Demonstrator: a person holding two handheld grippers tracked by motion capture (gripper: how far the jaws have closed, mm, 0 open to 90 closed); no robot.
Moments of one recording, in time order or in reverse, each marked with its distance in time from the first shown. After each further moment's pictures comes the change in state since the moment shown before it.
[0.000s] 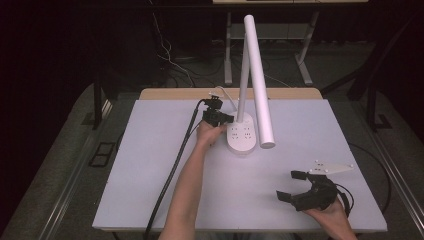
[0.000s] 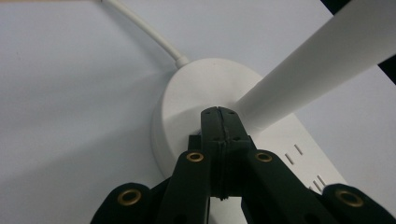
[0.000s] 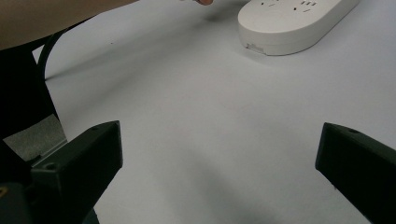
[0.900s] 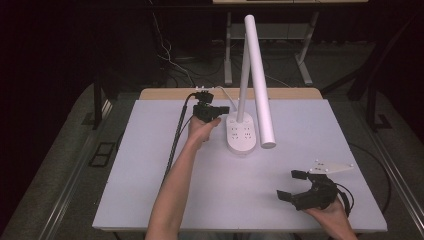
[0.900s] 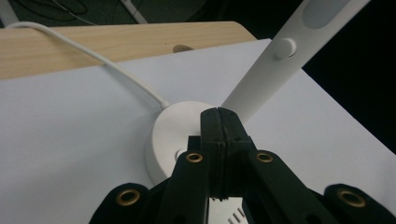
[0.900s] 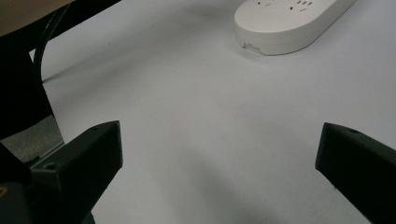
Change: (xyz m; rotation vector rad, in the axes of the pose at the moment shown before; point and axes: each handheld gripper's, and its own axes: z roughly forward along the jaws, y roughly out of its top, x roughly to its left) left arm -0.005 0.009 -0.058 -0.136 -0.056 0.063; right arm -0.002 0.000 0.000 0.000 -0.005 0.005
